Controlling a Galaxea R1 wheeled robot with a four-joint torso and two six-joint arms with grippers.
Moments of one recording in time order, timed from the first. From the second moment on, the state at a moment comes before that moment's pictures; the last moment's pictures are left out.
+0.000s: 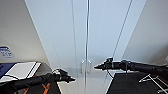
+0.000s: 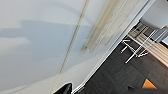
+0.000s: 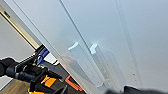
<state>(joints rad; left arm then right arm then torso) 0.42 2.39 -1.63 0.04 0.27 0.00 -0.23 2.54 -1.53 -0.06 -0.26 0.20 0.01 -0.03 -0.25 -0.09</state>
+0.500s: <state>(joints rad) 0.36 2.53 -1.77 0.04 0.28 -0.02 -0.23 2.67 -1.61 -0.06 -0.28 0.20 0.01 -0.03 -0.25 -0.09</state>
